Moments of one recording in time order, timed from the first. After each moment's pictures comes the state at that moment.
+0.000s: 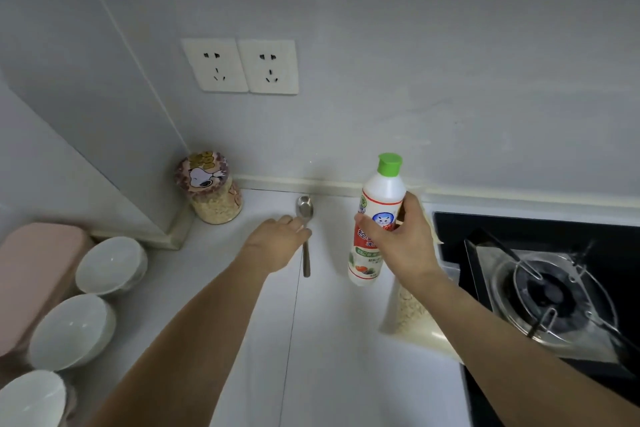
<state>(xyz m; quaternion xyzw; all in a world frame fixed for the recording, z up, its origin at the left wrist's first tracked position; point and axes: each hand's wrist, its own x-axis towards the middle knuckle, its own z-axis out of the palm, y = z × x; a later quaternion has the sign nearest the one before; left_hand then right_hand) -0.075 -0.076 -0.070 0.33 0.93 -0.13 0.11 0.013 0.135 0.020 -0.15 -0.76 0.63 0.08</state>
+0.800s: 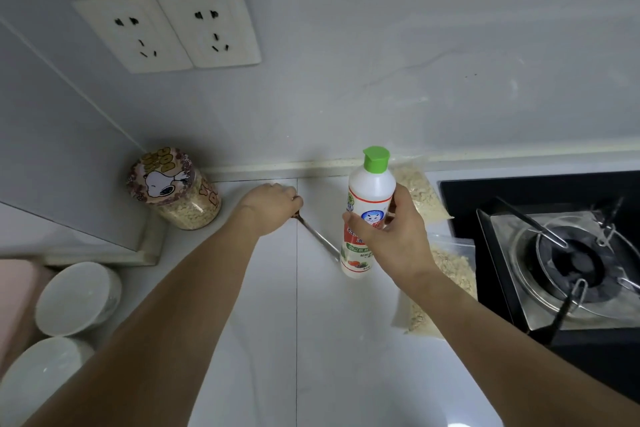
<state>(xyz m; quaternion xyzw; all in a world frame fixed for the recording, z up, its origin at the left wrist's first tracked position) -0.169 -0.058 -0.095 0.42 0.87 -0.24 0.14 -0.013 0.128 -0.017 -0.20 -0.74 0.64 0.04</state>
